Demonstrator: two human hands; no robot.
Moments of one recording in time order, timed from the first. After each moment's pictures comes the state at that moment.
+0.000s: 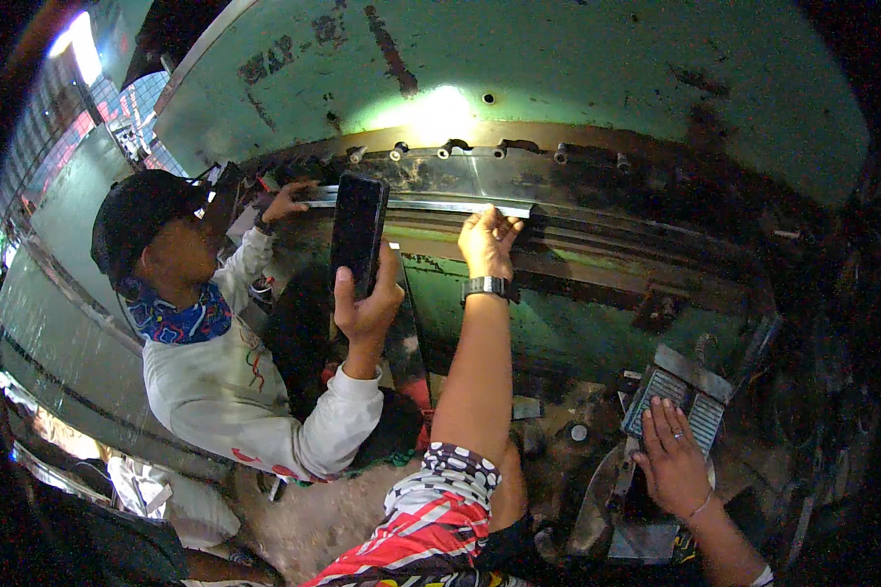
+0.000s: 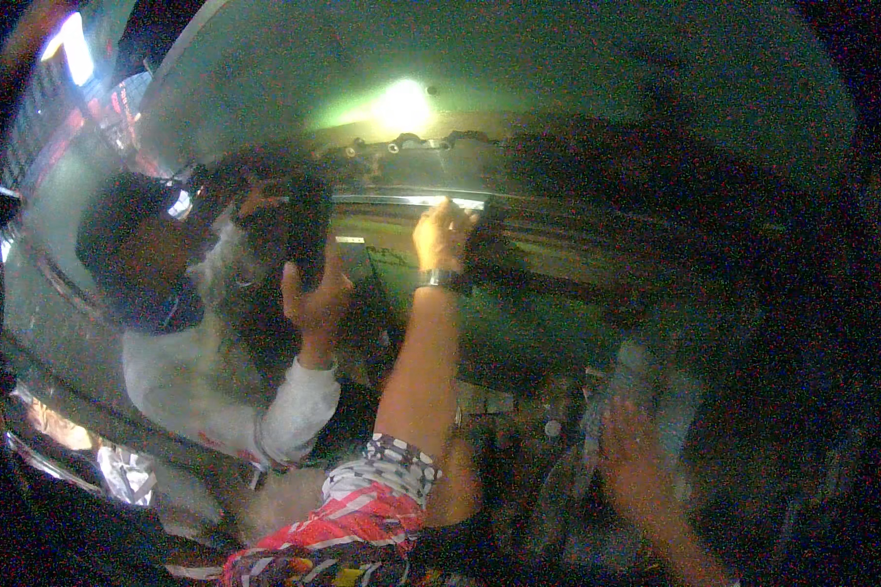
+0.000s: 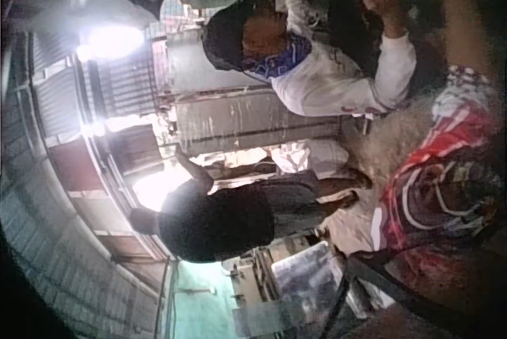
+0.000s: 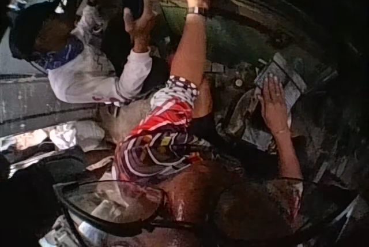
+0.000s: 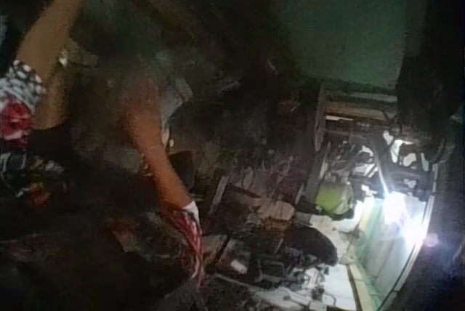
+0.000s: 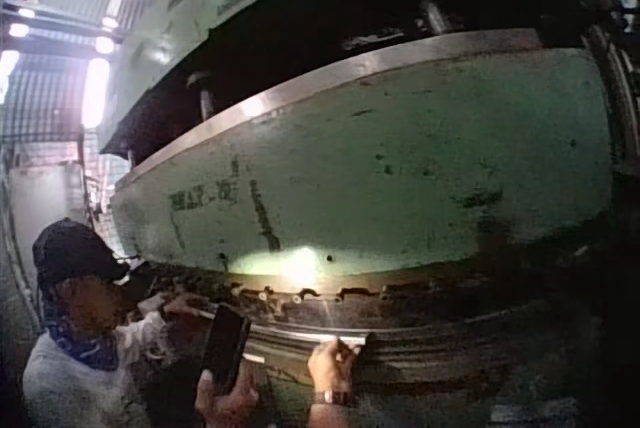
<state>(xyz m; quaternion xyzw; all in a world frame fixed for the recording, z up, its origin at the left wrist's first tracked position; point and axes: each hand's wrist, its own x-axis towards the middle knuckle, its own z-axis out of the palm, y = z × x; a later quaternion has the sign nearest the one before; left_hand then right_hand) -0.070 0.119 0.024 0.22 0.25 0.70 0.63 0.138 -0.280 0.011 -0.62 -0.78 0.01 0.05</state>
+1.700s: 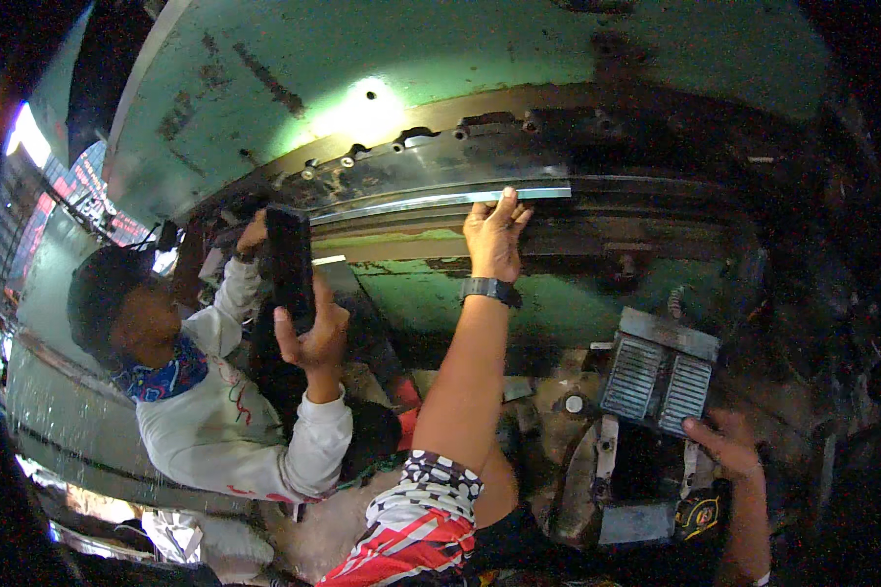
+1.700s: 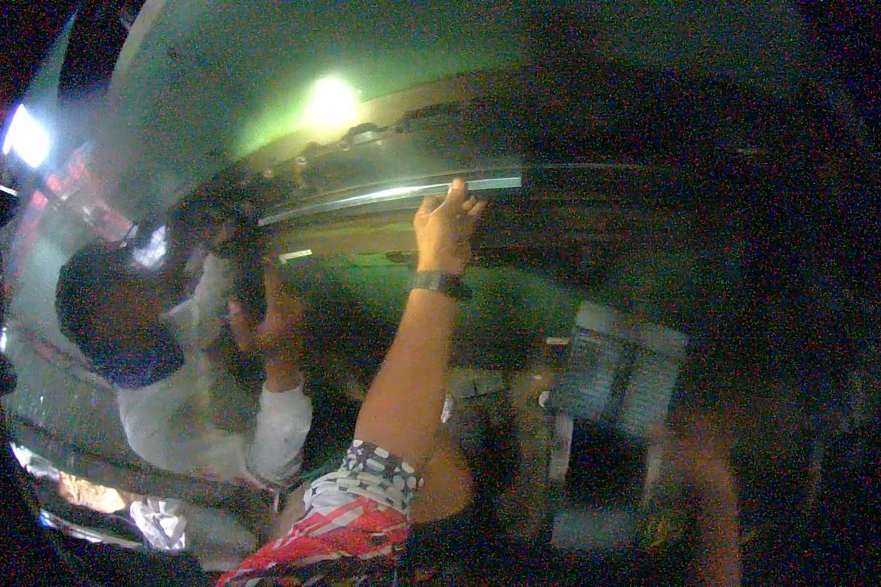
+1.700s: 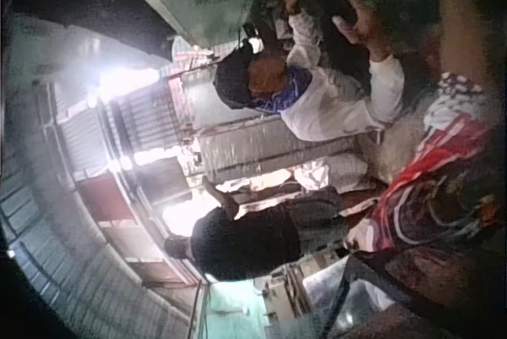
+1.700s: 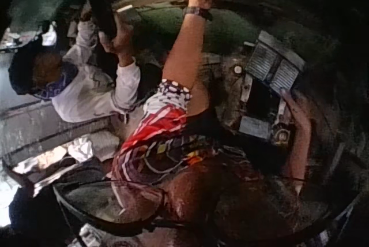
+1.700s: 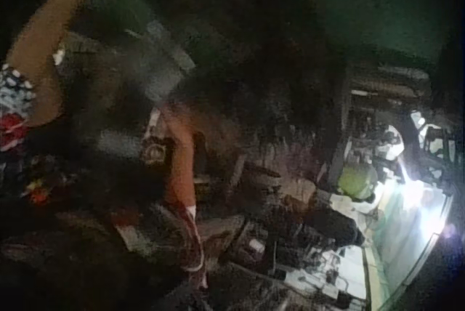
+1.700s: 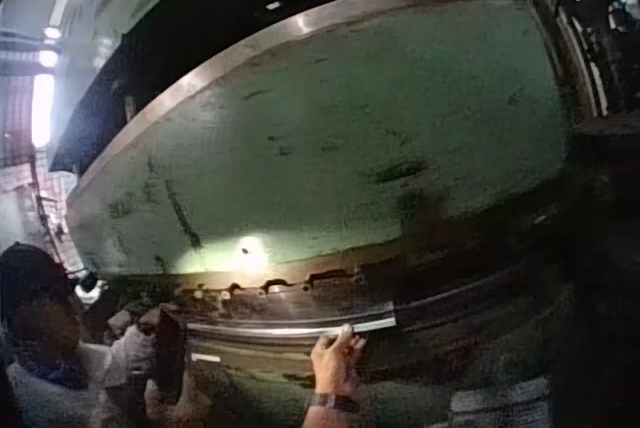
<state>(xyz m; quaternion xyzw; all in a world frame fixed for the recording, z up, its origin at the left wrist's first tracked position) 0.002 0.069 0.022 0.37 0.25 0.60 0.66 0.224 -0.339 -0.025 -0.73 -0.33 0.46 0.40</state>
